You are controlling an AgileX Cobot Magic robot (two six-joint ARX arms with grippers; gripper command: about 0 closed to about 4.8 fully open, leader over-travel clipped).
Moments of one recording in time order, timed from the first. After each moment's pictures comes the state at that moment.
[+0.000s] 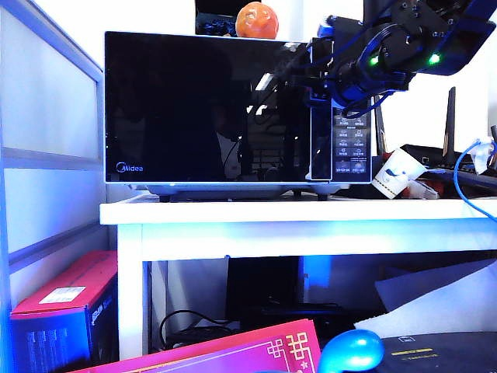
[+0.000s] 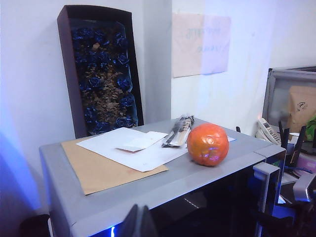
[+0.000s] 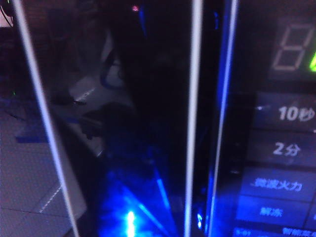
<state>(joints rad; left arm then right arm) -0.12 1.11 1.29 0.02 0.36 -0.01 0.32 1.89 1.25 0.70 0.00 0.04</state>
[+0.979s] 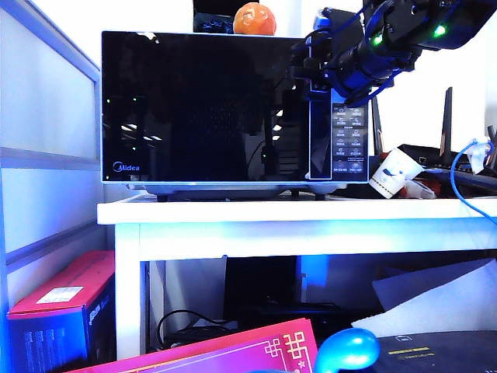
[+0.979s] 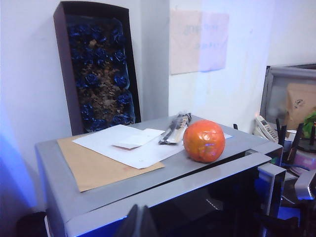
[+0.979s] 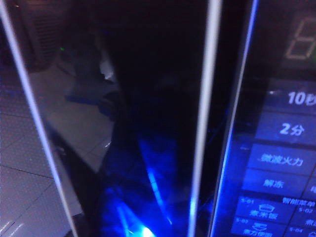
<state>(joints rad) -0.12 1.11 1.29 0.01 0.36 -0.01 0.34 1.81 1.25 0.54 -0.02 0.02</state>
